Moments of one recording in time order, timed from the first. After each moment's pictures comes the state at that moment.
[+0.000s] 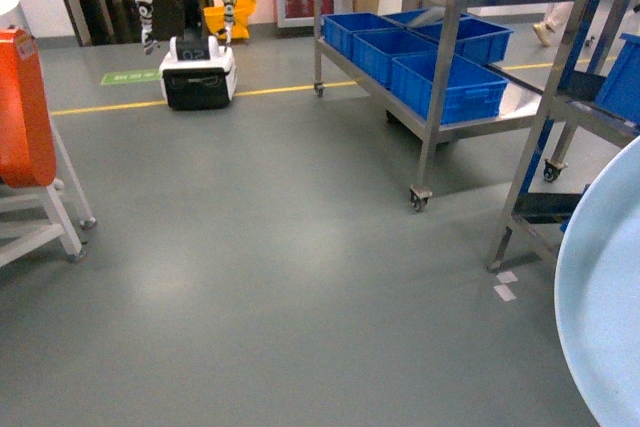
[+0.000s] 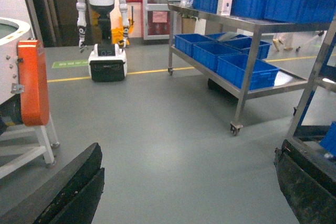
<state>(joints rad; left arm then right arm) 0.00 0.01 0.01 0.03 0.00 -0.03 0.08 0.16 0.02 0.12 0.05 -0.19</state>
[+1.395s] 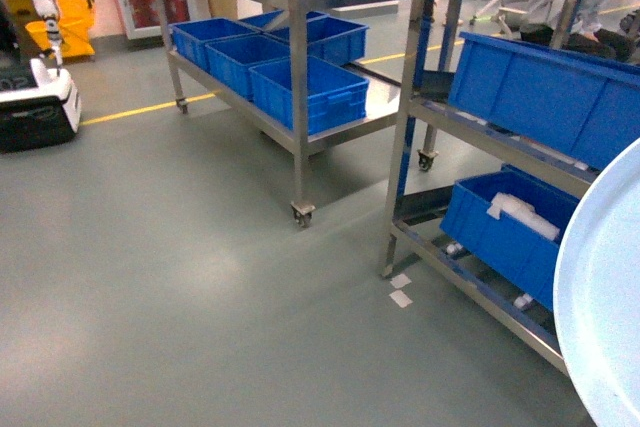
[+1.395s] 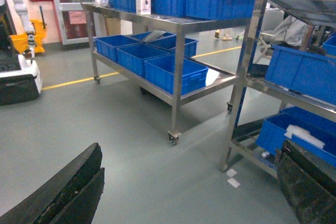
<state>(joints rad) -0.01 0.01 0.01 0.03 0.00 -0.03 0.08 0.16 0.02 0.12 0.05 -0.19</state>
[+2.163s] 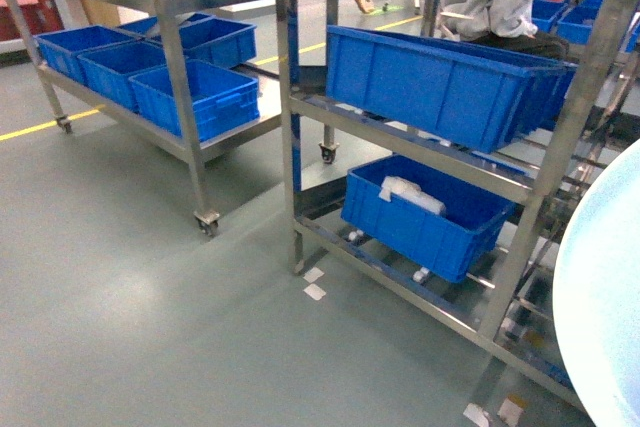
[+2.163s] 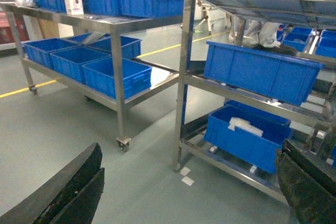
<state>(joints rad) -0.01 0.01 0.01 0.03 0.00 -0.03 0.08 0.16 0.02 0.12 0.05 -0.19</state>
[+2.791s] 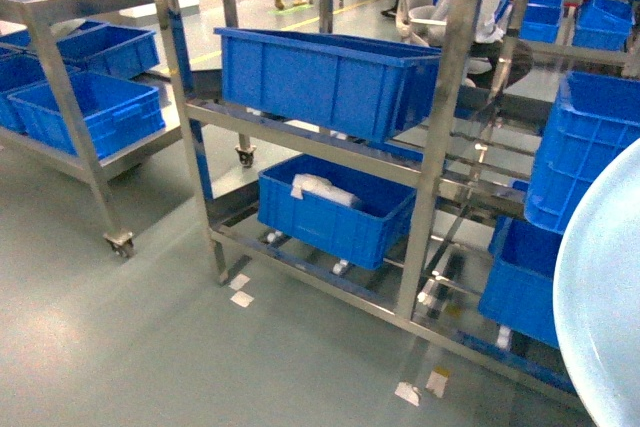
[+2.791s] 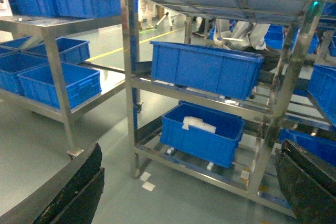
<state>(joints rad) -0.01 0.01 0.01 0.03 0.00 -0.03 0.08 0.16 0.02 0.12 0.05 -0.19</state>
